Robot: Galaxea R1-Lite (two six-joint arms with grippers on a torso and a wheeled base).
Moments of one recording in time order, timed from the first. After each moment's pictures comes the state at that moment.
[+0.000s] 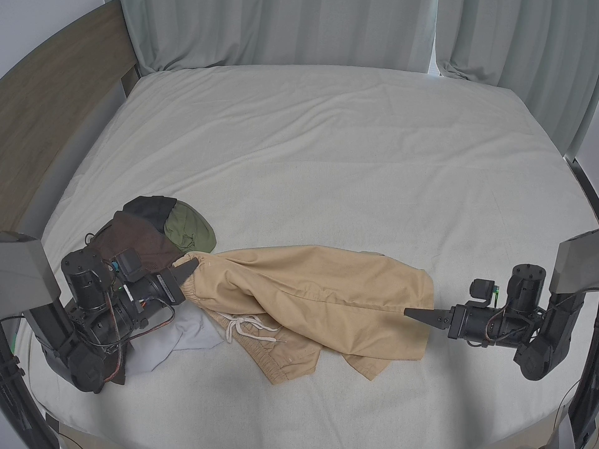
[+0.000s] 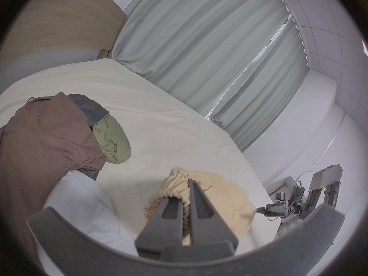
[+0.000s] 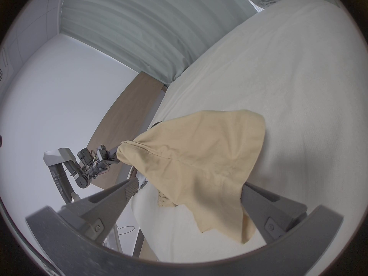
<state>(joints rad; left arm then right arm) -0.21 2.00 -0.33 -1.55 -0.30 -0.49 0.19 2.16 -0.27 -1.54 0.67 0.50</state>
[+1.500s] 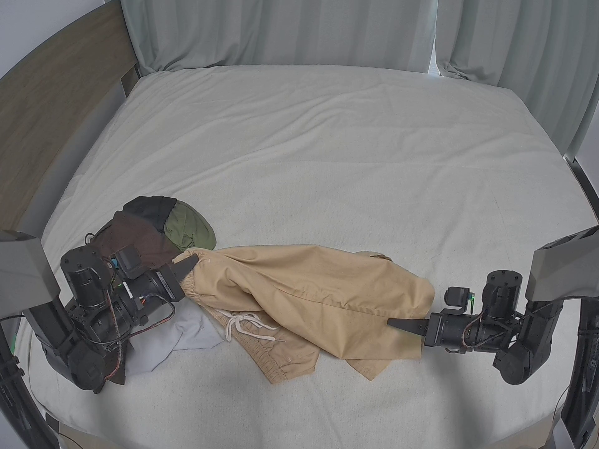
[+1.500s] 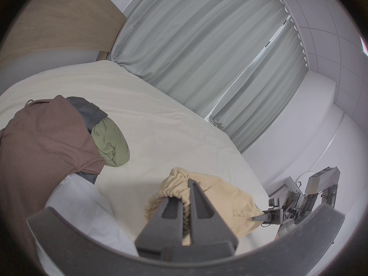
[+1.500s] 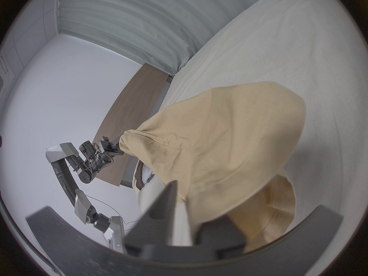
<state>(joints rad) -0.21 2.00 -0.34 -1.55 -0.30 -0.49 0.29 2.25 -0.35 -1.54 0.67 0.55</state>
